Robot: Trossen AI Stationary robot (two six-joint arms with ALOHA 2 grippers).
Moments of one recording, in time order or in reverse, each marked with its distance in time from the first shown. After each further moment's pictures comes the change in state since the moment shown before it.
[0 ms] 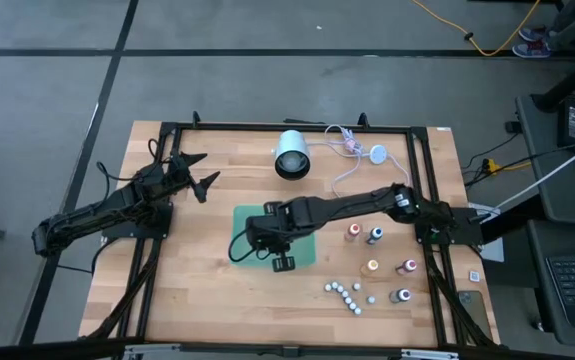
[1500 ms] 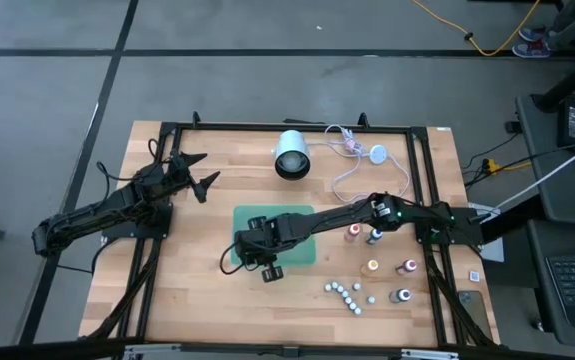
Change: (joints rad) left arm 0.000 0.000 0.000 0.000 0.000 0.000; right arm 0.008 0.174 -0.006 0.224 -0.043 -0.122
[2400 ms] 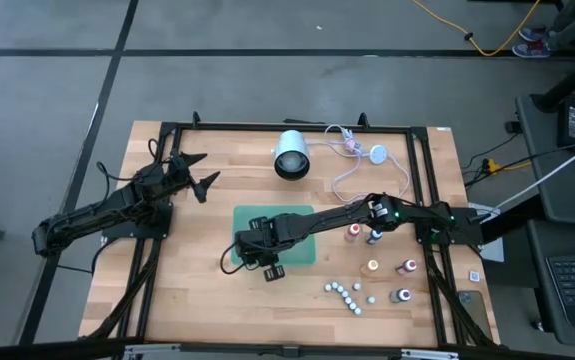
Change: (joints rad) left arm 0.000 0.000 0.000 0.000 0.000 0.000; right arm -0.006 0.014 0.000 -0.031 -0.001 -0.014
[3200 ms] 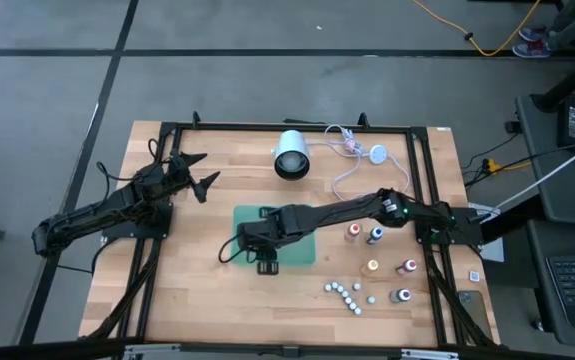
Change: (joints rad) left arm 0.000 0.000 0.000 0.000 0.000 0.000; right arm -0.002 -0.094 0.050 -0.118 0.075 0.348
